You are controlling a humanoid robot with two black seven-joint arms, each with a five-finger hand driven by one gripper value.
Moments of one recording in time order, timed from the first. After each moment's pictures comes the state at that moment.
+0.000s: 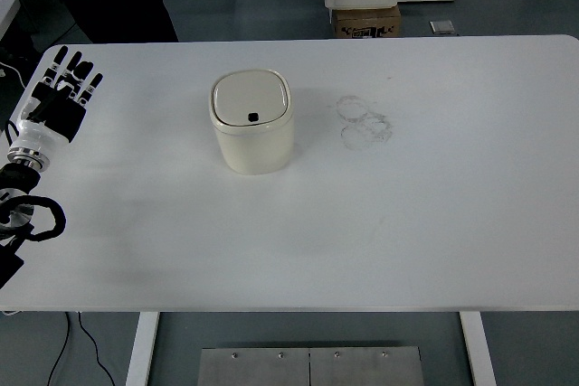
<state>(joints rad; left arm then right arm) -0.71 0.38 -0.73 -0.47 -0.20 -0.50 -0.33 -0.01 0.00 0.31 0.11 -0.28 -0.02 0.05</state>
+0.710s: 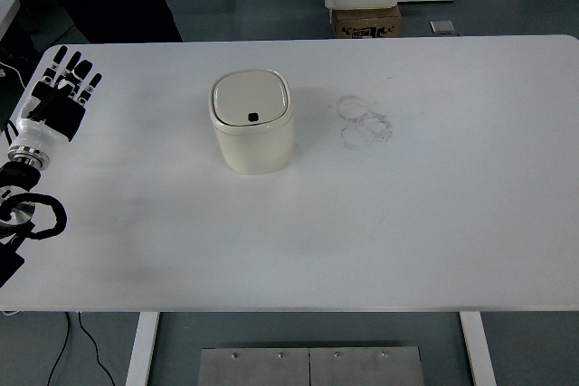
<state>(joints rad) -0.71 0.38 -0.73 -0.47 -0.20 -0.47 -0.33 -0.01 0.00 0.31 0.11 -0.28 -0.02 0.05</state>
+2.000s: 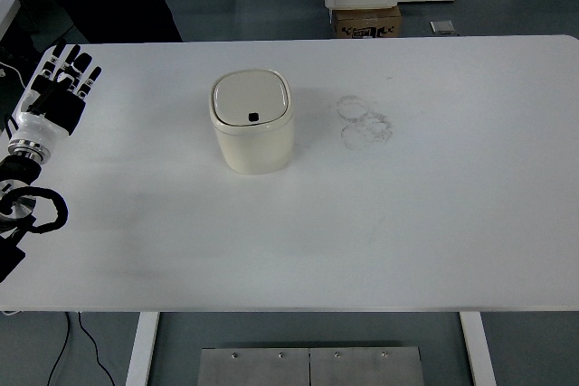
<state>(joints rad) -0.73 0.38 -0.72 -0.47 -0.21 -0.46 -0.33 -0.01 0.00 0.31 0.11 -0.28 -0.02 0.05</state>
